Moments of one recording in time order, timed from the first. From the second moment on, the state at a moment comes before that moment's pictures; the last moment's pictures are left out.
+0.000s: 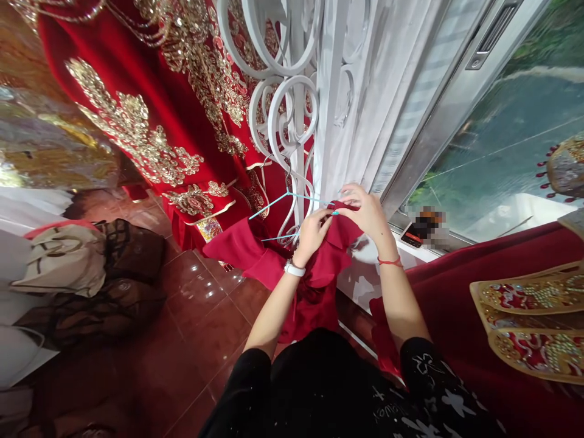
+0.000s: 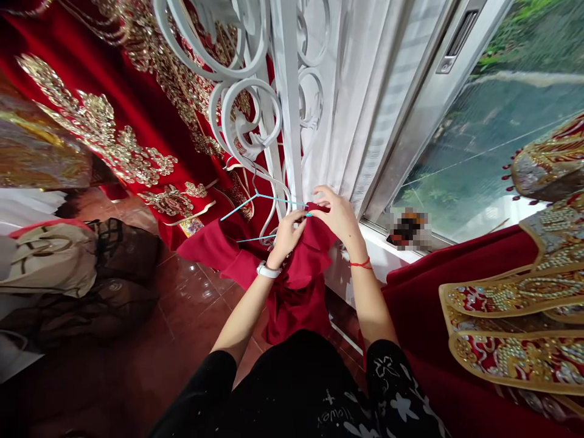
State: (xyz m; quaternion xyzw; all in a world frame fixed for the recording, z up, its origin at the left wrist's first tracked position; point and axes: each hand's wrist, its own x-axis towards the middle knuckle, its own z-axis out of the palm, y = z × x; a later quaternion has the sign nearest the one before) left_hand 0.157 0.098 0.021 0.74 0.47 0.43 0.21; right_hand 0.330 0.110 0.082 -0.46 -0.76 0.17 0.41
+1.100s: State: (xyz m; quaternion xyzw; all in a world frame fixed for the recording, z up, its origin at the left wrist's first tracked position) left_hand -0.005 0.017 0.044 0.62 0.69 0.36 -0.03; right_hand 0.295 0.100 0.050 -0.62 -0.71 0.00 0.34
